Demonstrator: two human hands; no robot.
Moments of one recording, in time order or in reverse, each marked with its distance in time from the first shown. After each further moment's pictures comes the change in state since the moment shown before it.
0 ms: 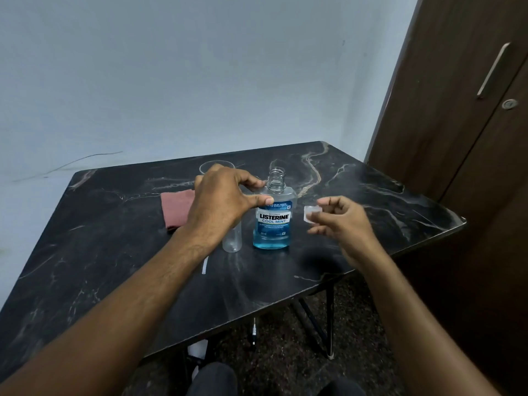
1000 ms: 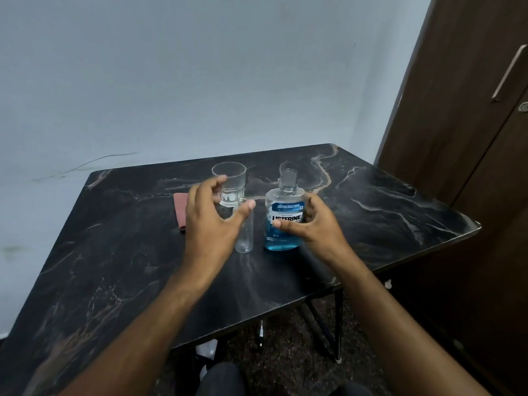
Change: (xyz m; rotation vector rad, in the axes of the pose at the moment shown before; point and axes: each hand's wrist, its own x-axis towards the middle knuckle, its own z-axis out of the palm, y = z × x) left_hand -0.053 -0.033 0.001 -0.229 0.299 -0.136; right_hand -0.007 0.015 0.052 -0.067 -0.245 -0.117
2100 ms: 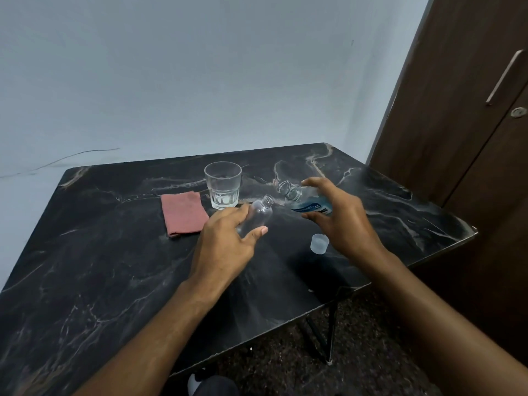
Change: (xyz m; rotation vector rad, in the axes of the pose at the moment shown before) left_hand 0.007 -0.041 0.038 0.092 -0.191 0.146; right_hand 0.021 -0.017 -0.036 -0.864 0.116 -0.366
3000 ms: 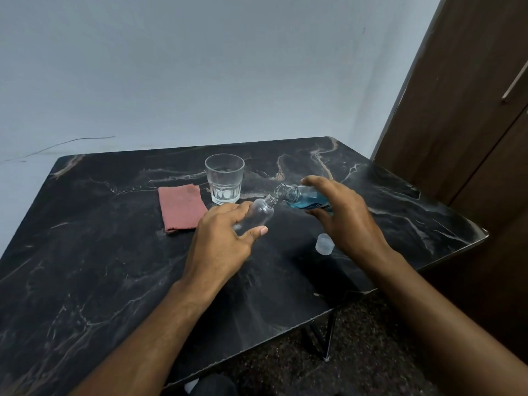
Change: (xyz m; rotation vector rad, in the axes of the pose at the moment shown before) left_hand 0.003 -0.014 0.000 0.005 -0.012 0.002; right_hand 0.010 0.008 0.011 -0.197 -0.019 -0.186
